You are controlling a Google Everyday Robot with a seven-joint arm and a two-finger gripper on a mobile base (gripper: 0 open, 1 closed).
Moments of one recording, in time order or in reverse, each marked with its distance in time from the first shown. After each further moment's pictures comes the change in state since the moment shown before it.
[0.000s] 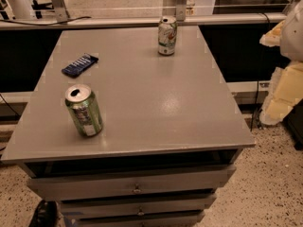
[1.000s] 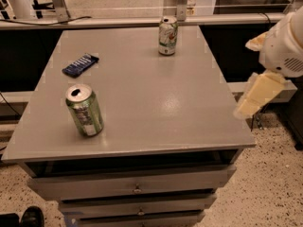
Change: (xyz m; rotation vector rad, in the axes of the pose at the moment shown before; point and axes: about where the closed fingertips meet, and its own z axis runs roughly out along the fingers) arm -0.013 -0.029 0.048 0.076 -0.140 0.055
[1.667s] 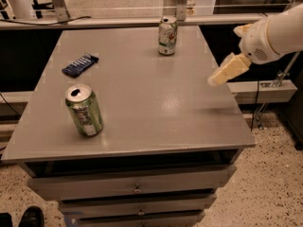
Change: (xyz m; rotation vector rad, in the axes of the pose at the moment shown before) arm -0.023 -0.107 0.073 0.145 -0.309 0.132
